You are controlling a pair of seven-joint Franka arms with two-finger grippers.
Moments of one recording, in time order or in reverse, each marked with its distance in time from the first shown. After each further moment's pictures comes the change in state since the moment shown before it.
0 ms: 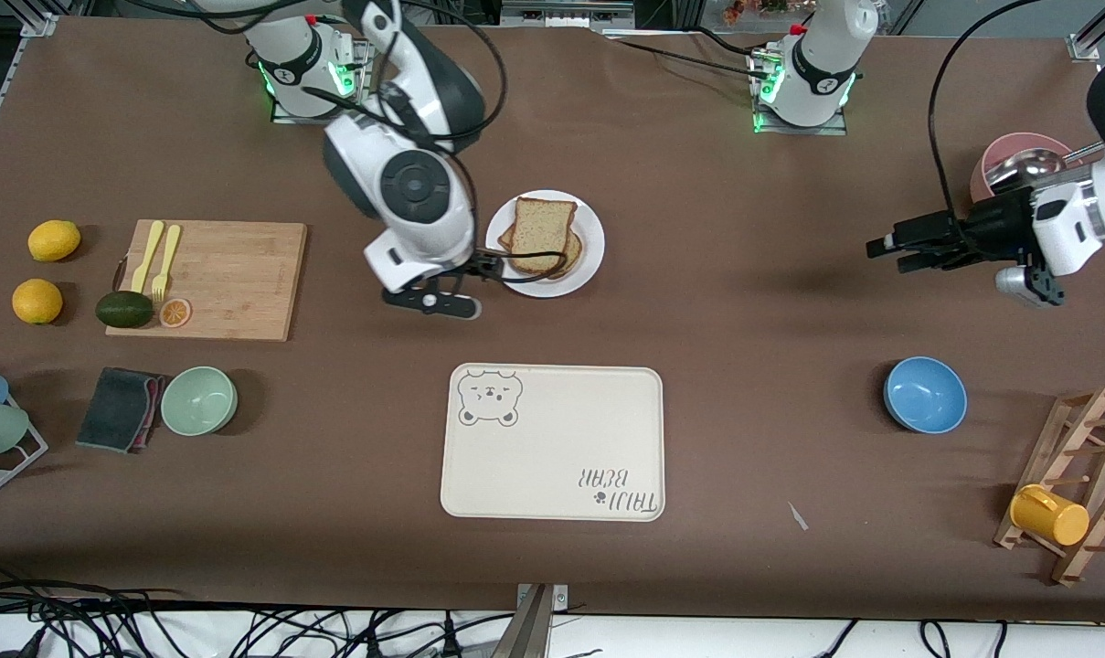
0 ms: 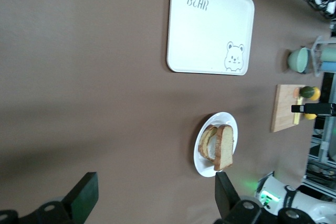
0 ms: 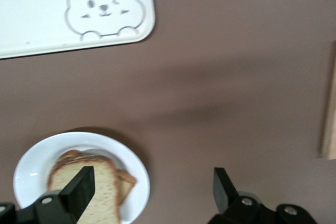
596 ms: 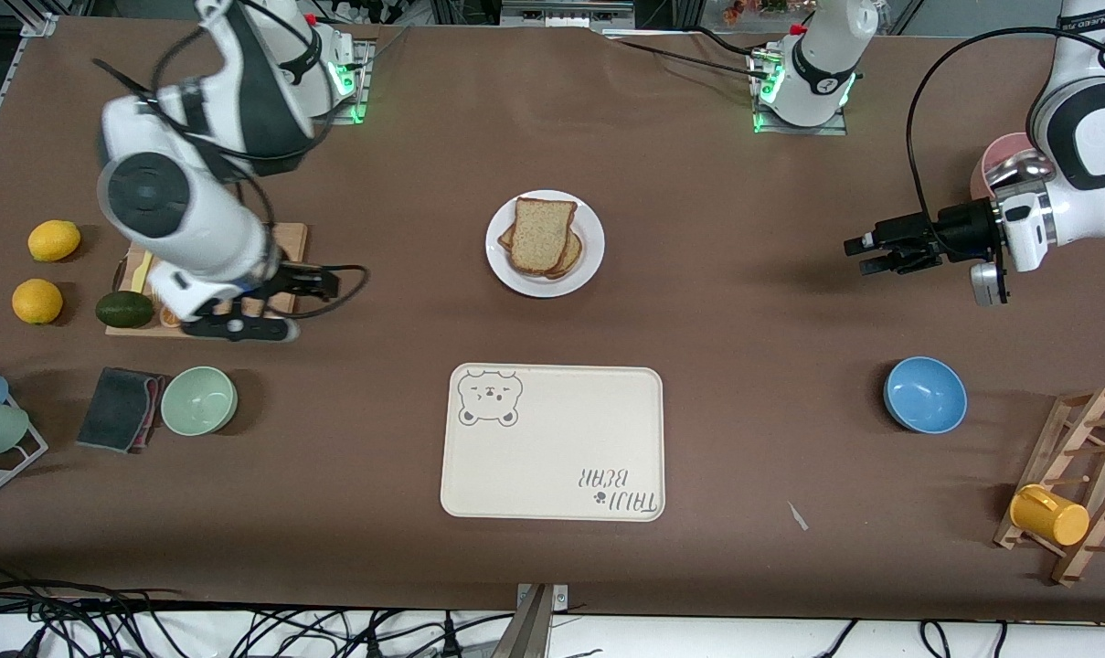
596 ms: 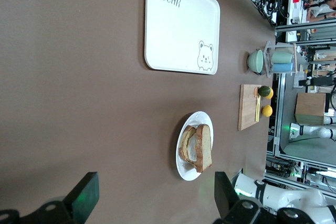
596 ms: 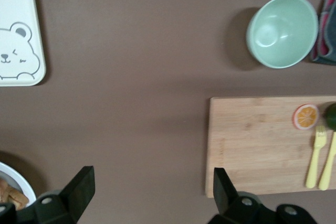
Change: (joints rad) left arm 0.056 0.007 0.016 -0.195 -0.222 0.033 0.294; right arm -0.131 -0.213 -0.247 -0.110 0.036 -0.009 -0.479
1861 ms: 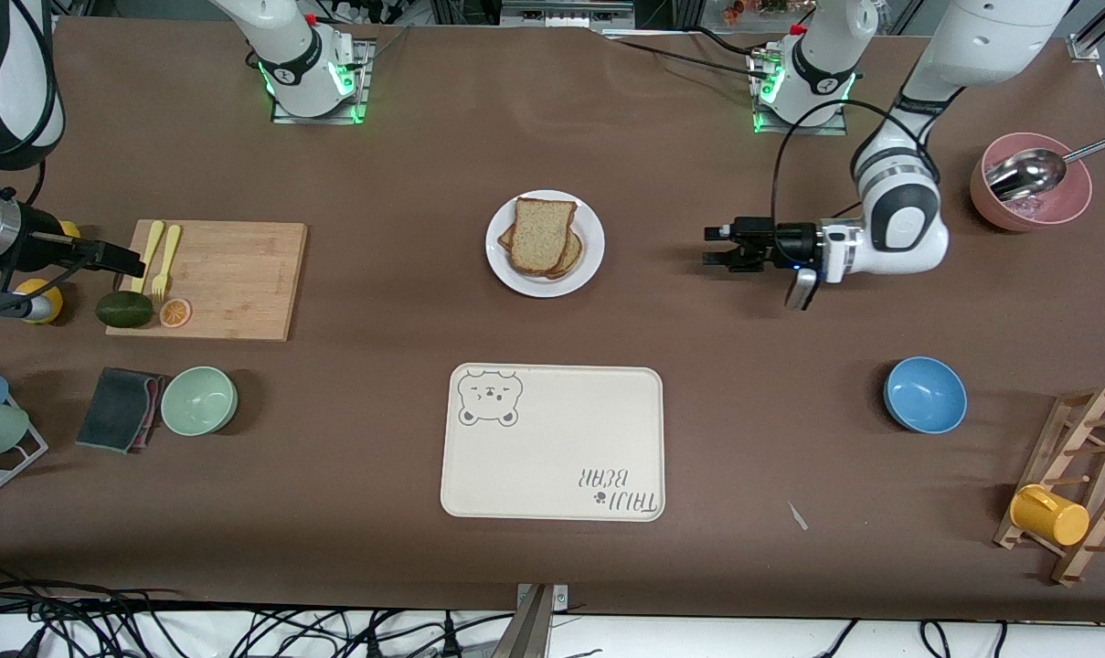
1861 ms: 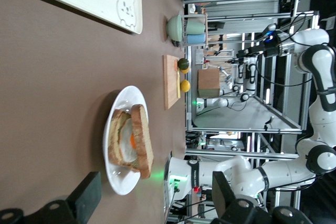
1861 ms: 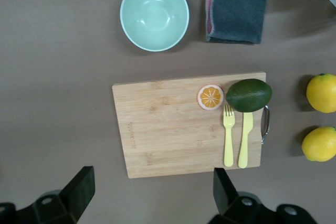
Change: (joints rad) left arm -0.034 0.342 -0.259 -0.142 -0.557 -0.075 0.514; right arm -0.066 -0.085 -0.320 -0.037 0.060 -0.096 -0.320
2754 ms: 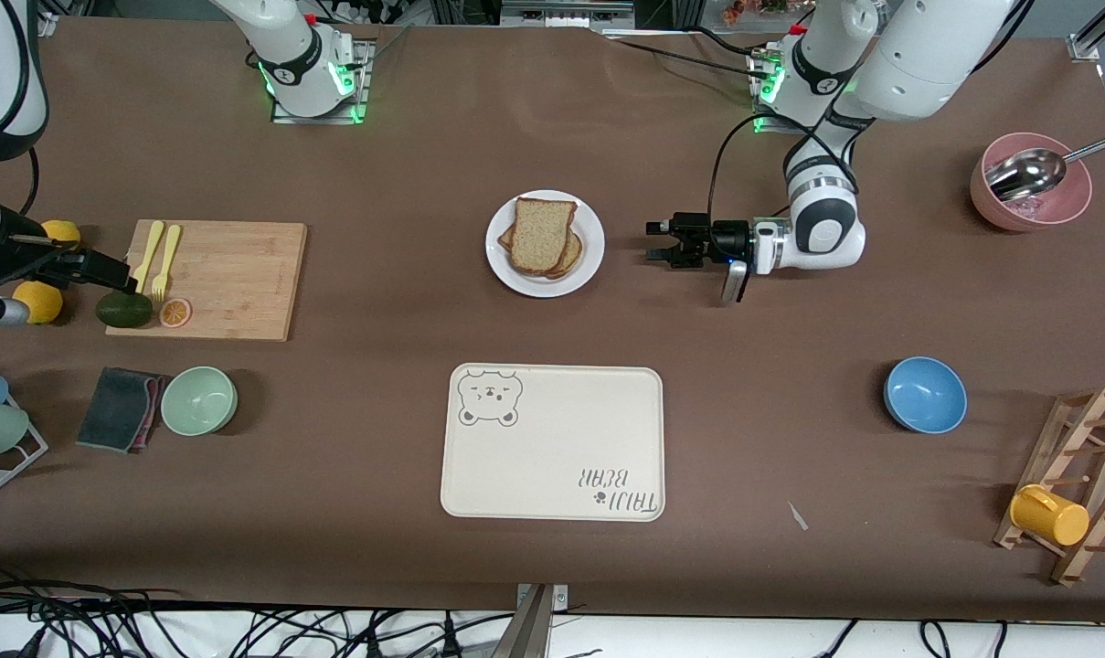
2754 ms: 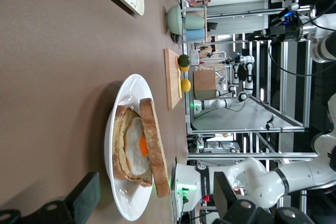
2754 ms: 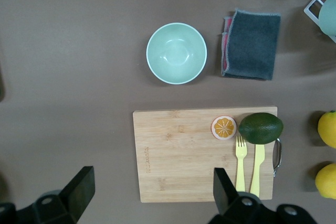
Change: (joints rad) left arm -0.170 0.143 -0.030 0.002 -0.235 0.074 0.193; right arm -0.015 -0.005 0.033 0.033 0.057 0.080 -0.045
